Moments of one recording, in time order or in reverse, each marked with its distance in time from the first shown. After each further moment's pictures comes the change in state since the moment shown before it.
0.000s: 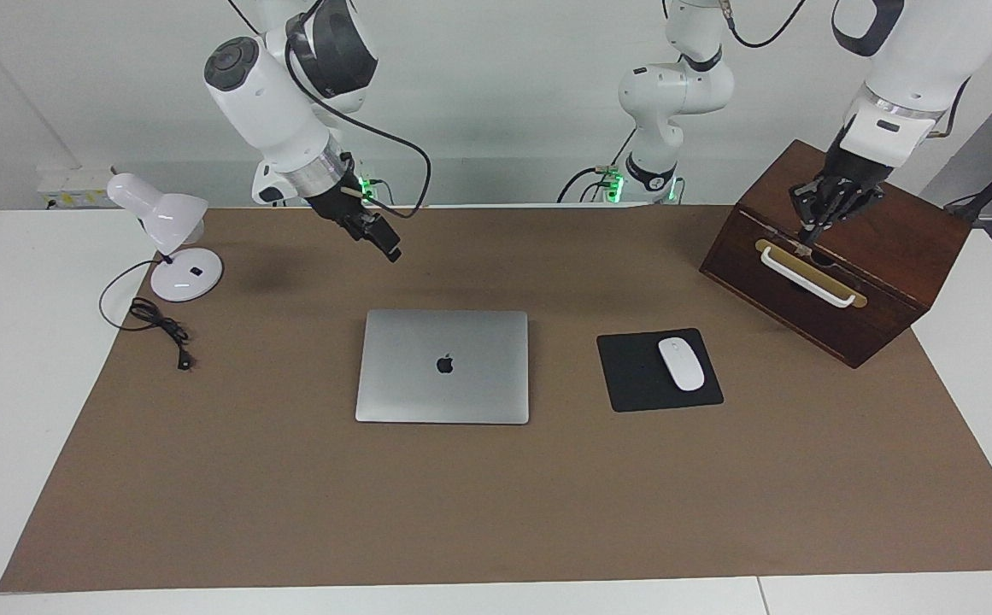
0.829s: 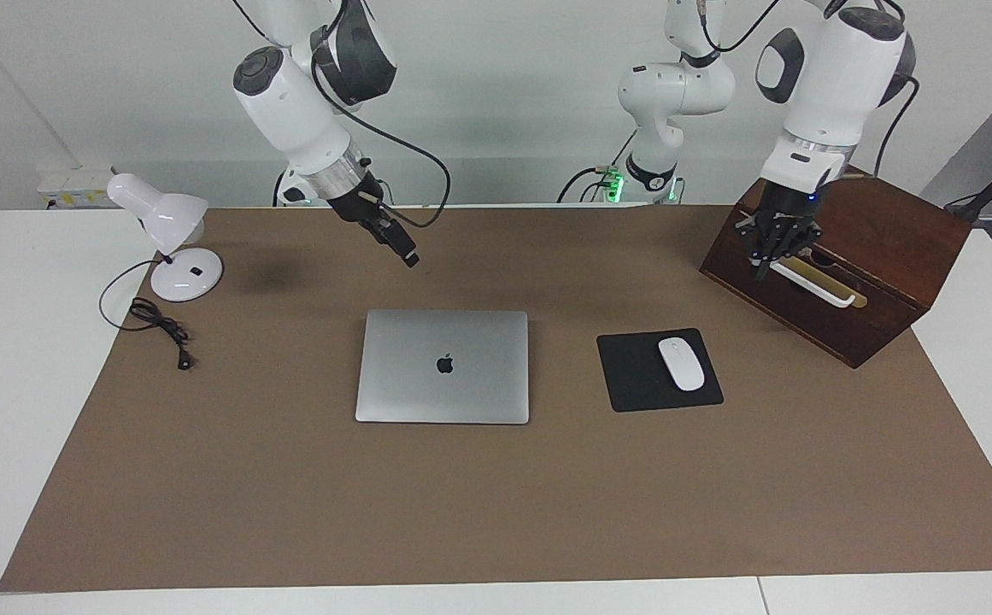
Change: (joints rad) left arm -0.113 -0.145 -0.025 -0.427 0.000 0.478 0.019; right arm 0.000 -0.033 0.061 -0.099 0.099 0.171 0.152
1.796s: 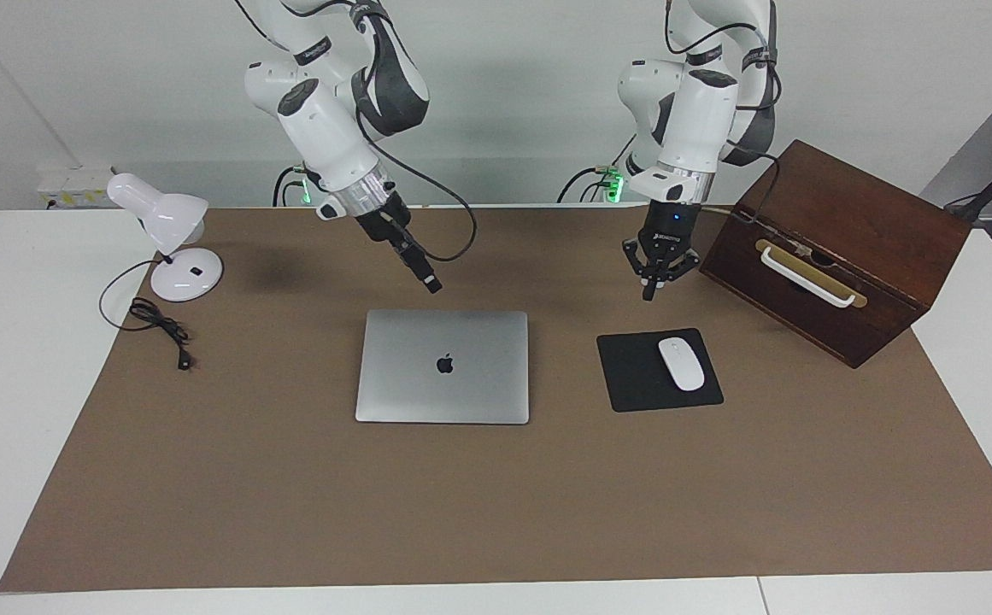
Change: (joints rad) left arm -0.245 -0.058 -0.003 -0.459 0.000 0.643 -0.001; right arm 0.000 0.010 0.151 -0.217 0.236 0.482 0.035
